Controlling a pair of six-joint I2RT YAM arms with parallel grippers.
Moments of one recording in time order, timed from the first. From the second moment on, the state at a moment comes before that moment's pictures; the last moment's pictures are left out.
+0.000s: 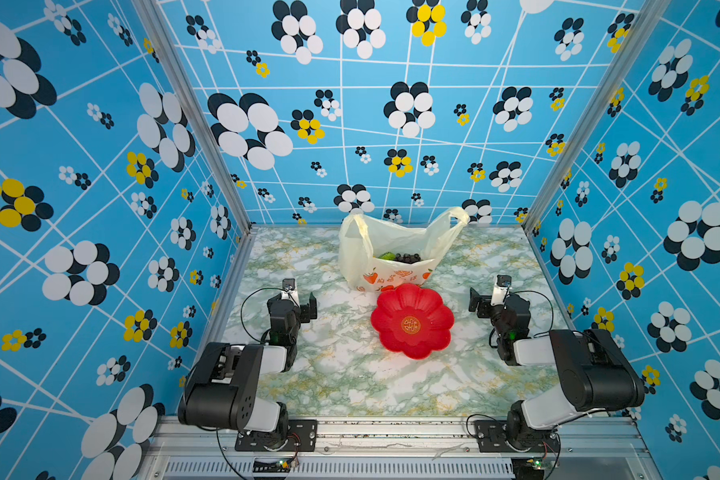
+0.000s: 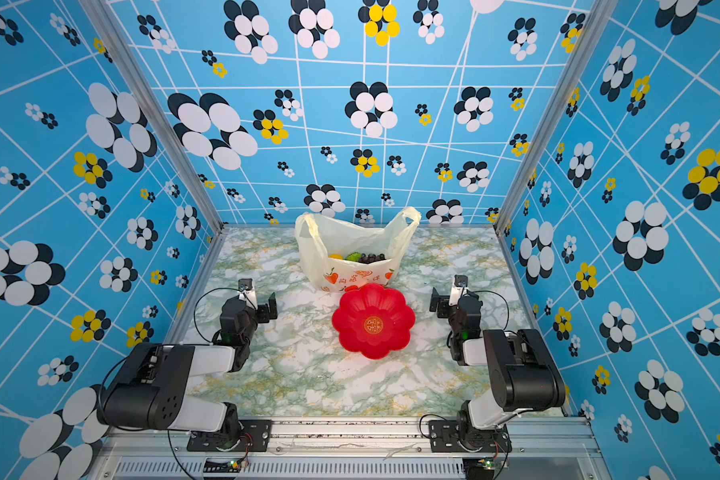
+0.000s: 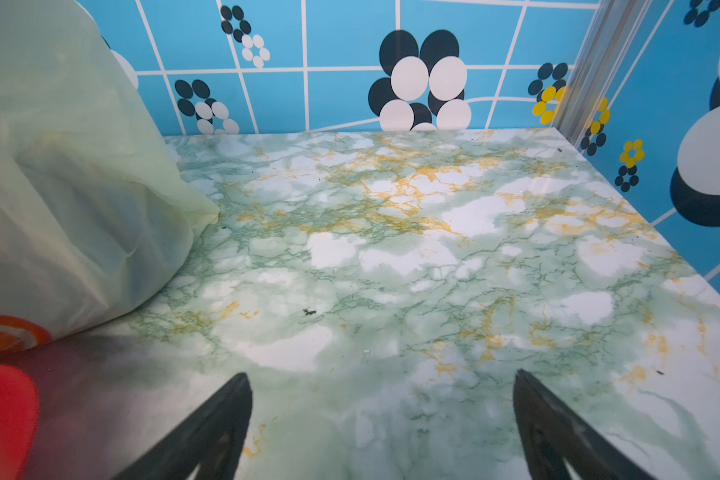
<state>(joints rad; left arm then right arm) -0.09 1.50 0.27 0.91 -0.14 0.02 0.02 1.55 0.30 0.96 0.05 0.01</state>
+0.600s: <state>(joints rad) -0.05 1.56 0.36 0.87 -0.14 -0.01 0.02 1.56 0.36 0.86 0.10 0.01</state>
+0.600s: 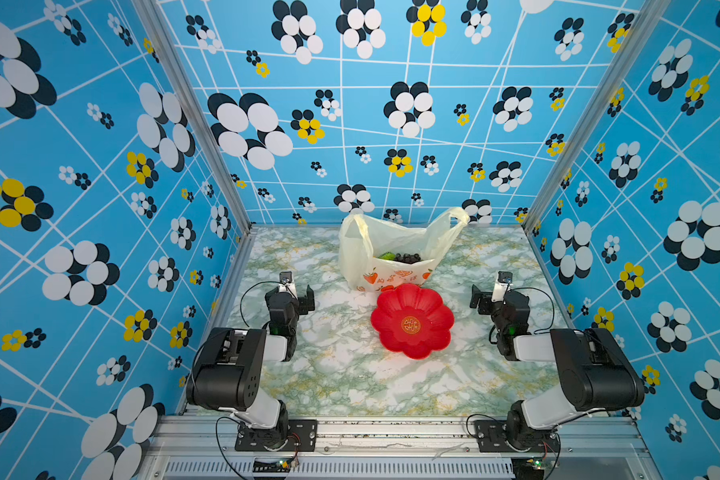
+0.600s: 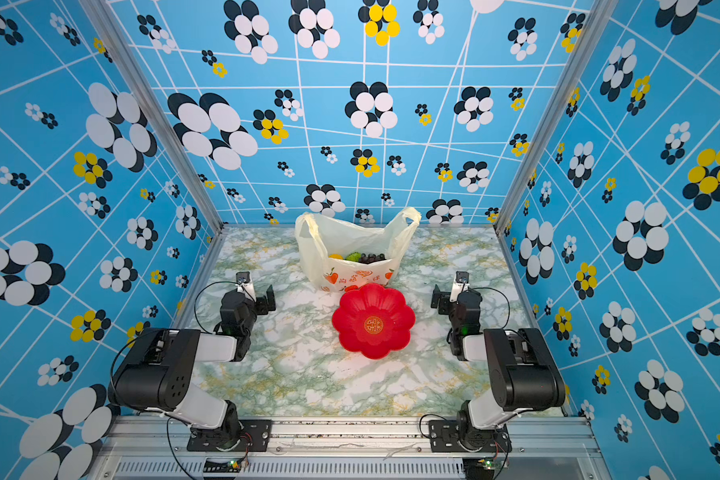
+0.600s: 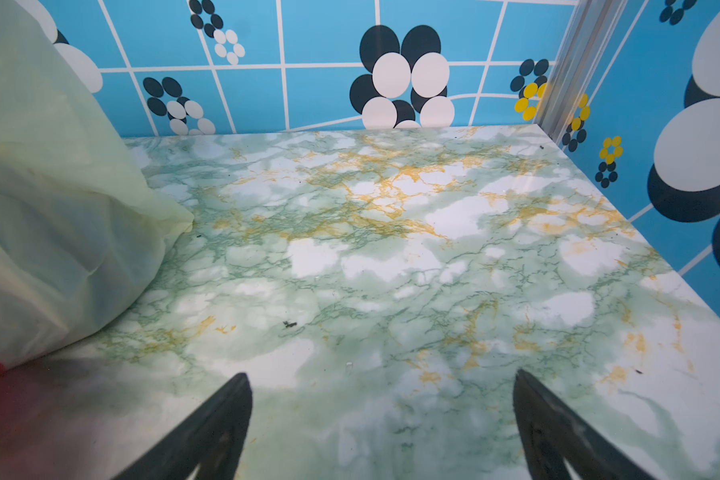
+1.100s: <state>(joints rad) -0.04 1.56 0.36 0.86 -0.13 -0.01 0.02 1.56 0.36 0.86 0.10 0.01</state>
